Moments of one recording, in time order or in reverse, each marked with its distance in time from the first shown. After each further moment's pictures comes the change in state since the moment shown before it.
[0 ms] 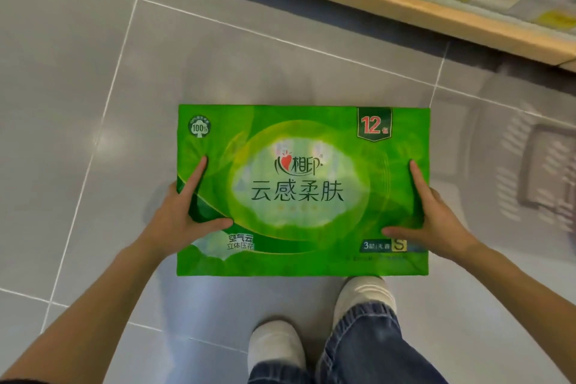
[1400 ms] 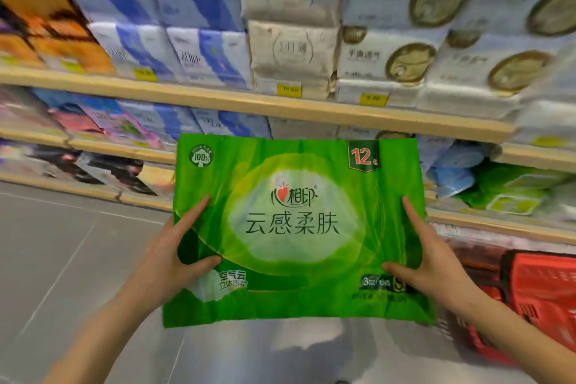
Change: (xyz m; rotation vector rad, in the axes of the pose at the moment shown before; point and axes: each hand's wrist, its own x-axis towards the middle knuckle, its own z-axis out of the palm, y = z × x) left_hand -0.321 0.356 -0.371 0.055 0.446 0.548; right_hand -0.365 -0.269 -0.314 0.015 0.614 -0.494
